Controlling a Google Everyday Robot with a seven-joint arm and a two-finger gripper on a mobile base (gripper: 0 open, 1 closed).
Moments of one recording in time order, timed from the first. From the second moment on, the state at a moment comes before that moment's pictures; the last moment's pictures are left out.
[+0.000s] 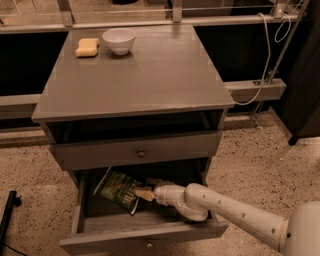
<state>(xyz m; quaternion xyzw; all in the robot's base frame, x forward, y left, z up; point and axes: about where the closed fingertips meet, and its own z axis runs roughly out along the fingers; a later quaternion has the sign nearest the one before) 0.609 0.063 0.393 -0.28 0.78 0.34 0.43</state>
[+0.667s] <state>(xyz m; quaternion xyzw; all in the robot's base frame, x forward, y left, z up) 0.601 0.064 0.414 -0.28 0.75 0.35 0.48</state>
